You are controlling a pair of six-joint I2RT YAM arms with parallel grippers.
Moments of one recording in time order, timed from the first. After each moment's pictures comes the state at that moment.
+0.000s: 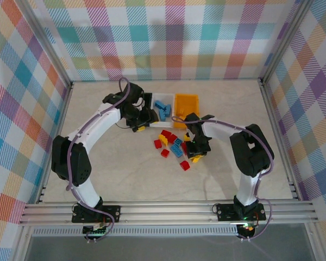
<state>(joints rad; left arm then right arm) -0.43 1.72 1.53 -0.94 0.32 -0.73 0.55 1.85 1.17 -0.92 -0.14 0.31</state>
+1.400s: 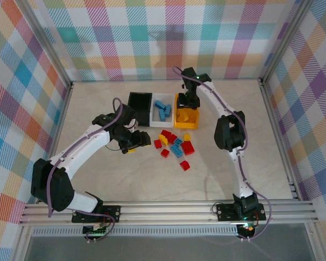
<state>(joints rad) -0.48 1.42 1.17 -0.97 0.31 -0.69 0.40 2.42 2.36 -1.20 -0.10 0.36</state>
